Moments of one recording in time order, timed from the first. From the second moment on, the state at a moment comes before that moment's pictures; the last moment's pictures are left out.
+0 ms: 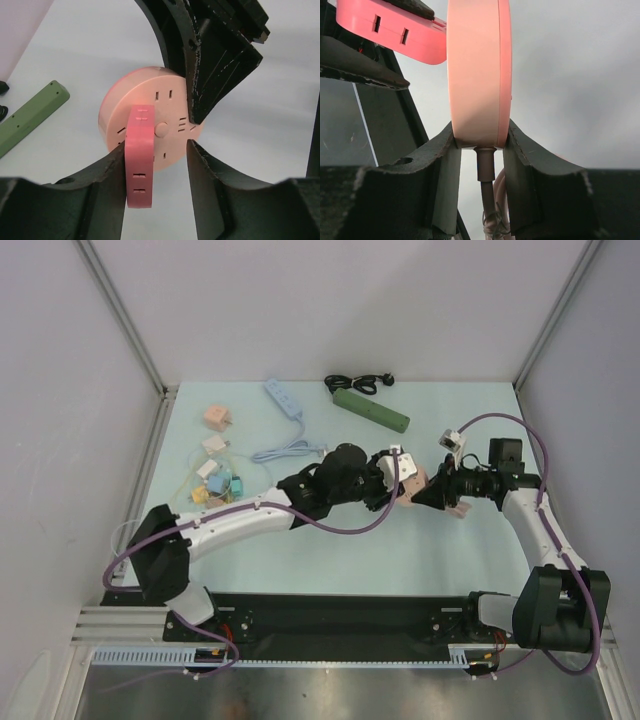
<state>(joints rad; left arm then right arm) -1.02 1.59 1.24 0.00 0.14 0.27 -0.08 1.22 0.87 -0.58 -1.12 -0.42</state>
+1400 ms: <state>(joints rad) -1.05 1.72 1.39 -0.18 0.04 0.22 -0.03 1.34 0.87 -0.53 -1.20 -0.36</state>
